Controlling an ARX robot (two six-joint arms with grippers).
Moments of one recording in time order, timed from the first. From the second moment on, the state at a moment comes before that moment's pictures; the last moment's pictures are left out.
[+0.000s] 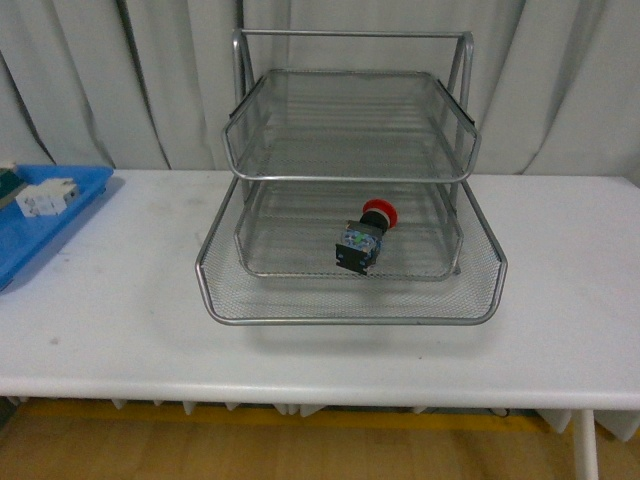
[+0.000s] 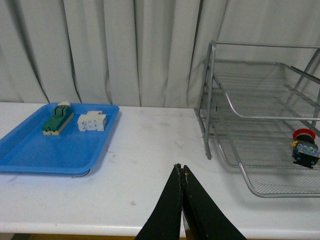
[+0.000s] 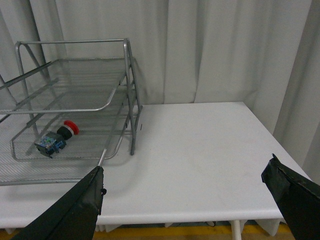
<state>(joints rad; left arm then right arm) 0.00 0.23 0.01 0.23 0.00 -0.01 0.00 0.00 0.01 0.00 0.00 0.00</state>
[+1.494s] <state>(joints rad) 0.00 0.01 0.01 0.00 0.00 -0.01 0.07 0.57 0.12 0.48 -0.15 0.01</state>
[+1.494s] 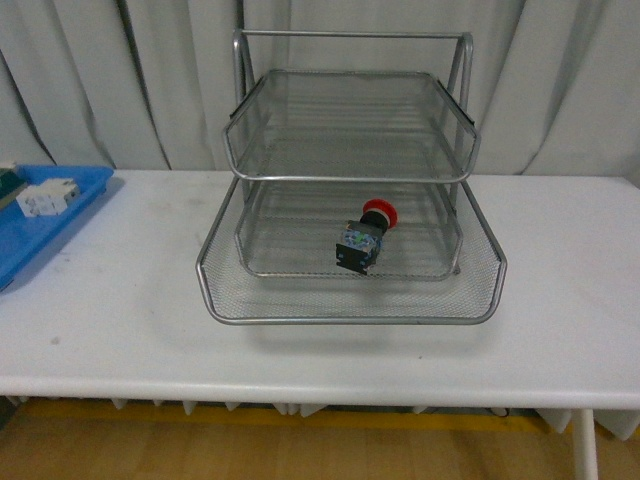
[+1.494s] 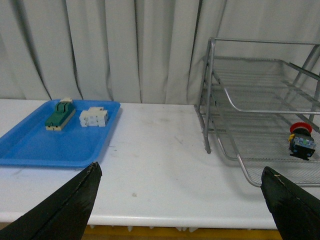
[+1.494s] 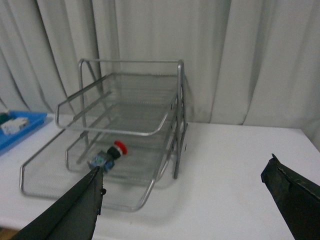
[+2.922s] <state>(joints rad) 0.00 0.01 0.01 0.00 0.00 -0.01 0.51 1.76 0.90 0.13 0.07 0.19</state>
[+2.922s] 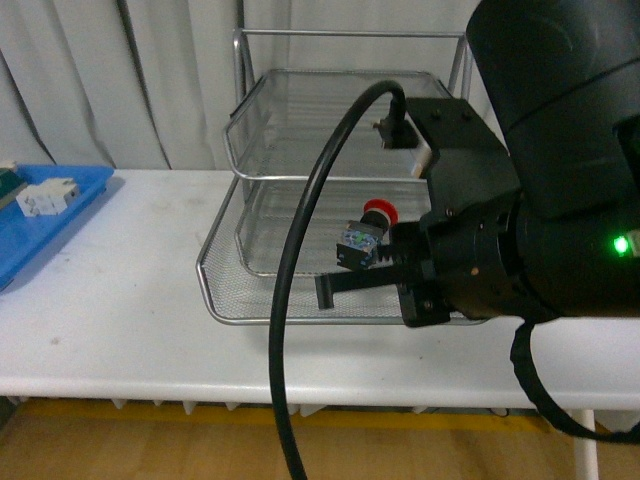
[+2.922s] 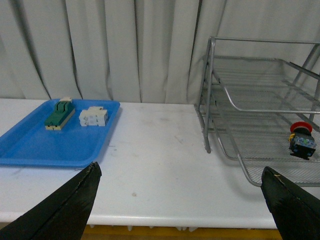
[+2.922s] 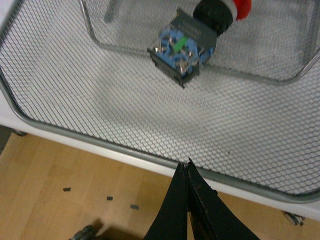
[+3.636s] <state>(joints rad) 0.00 0.01 0.01 0.00 0.00 -0.01 0.52 1.93 0.95 0.14 0.07 0.22</state>
